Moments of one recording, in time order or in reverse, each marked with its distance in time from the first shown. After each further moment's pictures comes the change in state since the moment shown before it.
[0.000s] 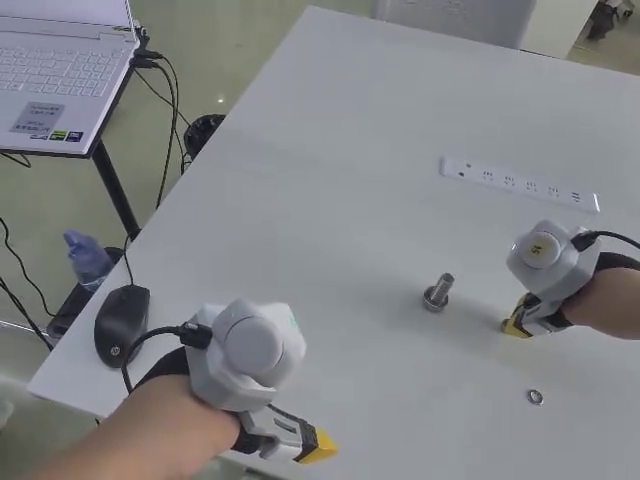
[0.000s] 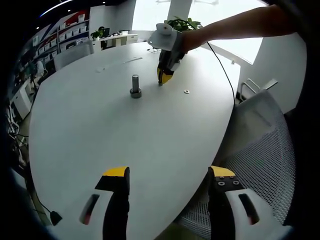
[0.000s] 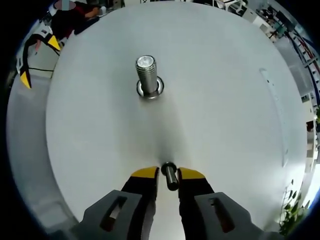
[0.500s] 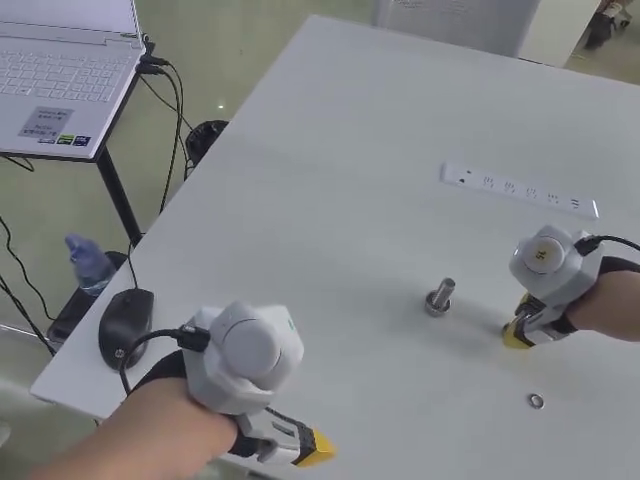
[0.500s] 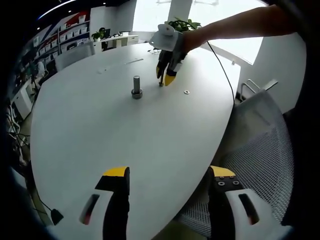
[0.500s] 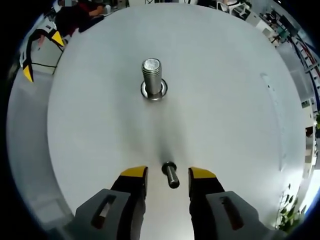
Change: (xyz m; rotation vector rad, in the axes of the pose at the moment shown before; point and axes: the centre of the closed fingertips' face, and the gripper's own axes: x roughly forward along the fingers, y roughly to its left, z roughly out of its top) left arm -0.008 -0.001 -0.001 0.000 -0.013 0.005; right arm -0.006 0.003 0.002 -0.043 -0.006 -0.005
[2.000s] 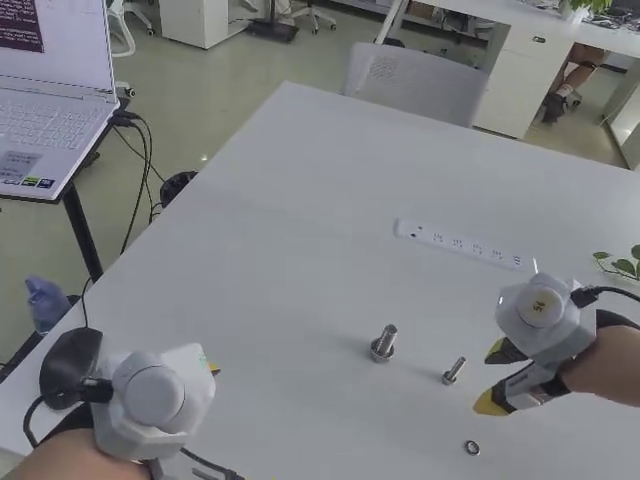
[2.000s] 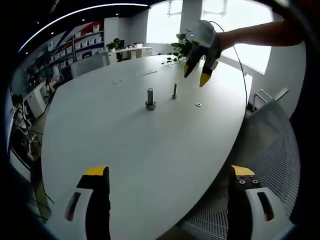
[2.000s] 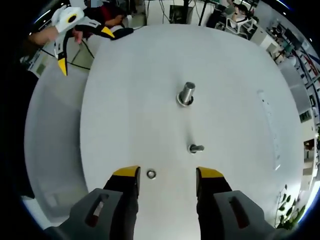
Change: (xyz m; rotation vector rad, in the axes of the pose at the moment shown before) left arm -0.009 0.006 0.010 -0.028 -0.114 0.131; right arm -0.067 0.038 -0.024 -0.077 -0.119 0.047
